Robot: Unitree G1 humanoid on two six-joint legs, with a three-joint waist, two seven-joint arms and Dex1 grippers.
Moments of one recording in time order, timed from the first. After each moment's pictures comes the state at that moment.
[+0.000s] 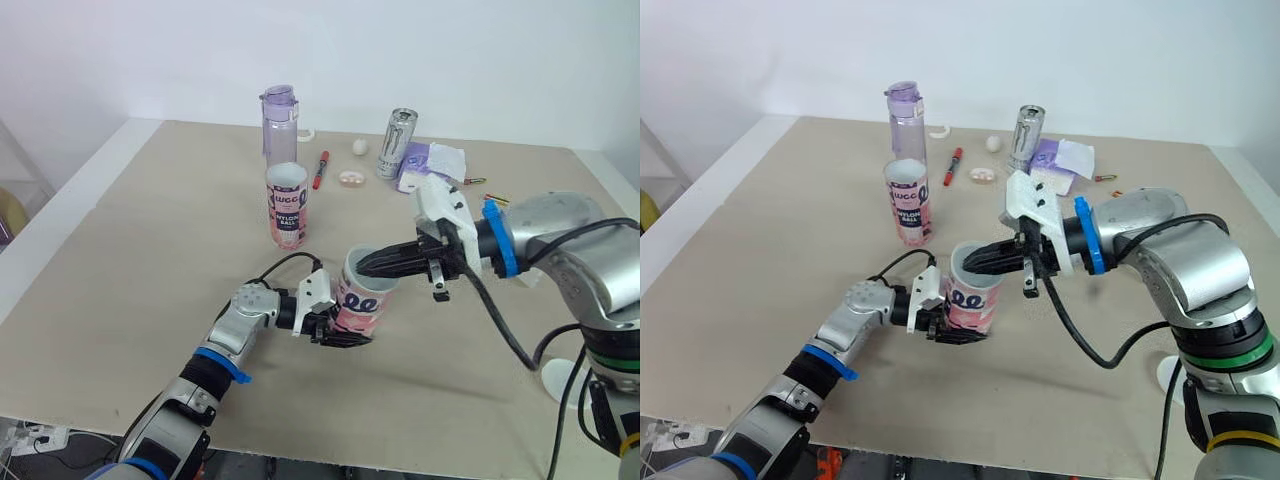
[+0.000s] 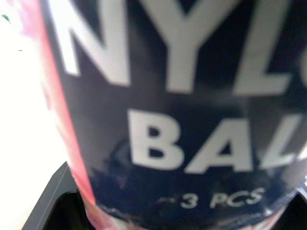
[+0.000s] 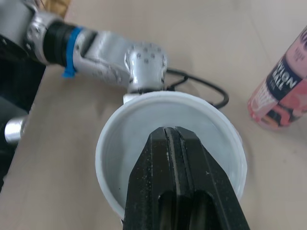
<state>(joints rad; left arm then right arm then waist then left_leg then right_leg) -0.57 0.16 -0.34 0.44 -0.16 -0.01 -1.20 -0.77 -0.89 0.18 -0.38 0.51 0.88 1.19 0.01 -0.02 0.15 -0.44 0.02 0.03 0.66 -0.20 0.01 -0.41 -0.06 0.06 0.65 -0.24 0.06</state>
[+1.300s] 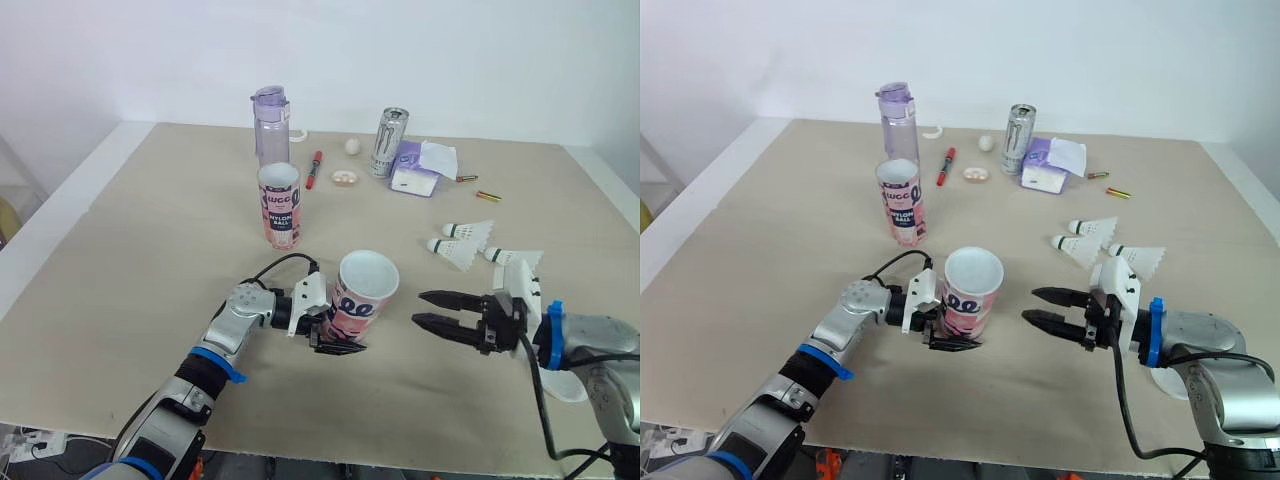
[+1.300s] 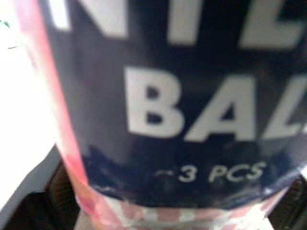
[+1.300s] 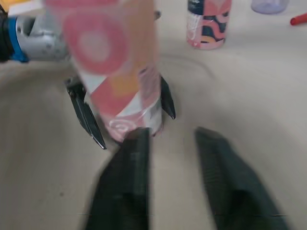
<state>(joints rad) -0.57 0.18 -0.34 0.45 -0.16 -0.07 -1.24 -0.01 -0.75 -0.26 -0.34 0.50 0.42 1.16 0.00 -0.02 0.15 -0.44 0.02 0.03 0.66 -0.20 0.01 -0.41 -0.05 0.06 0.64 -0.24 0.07</state>
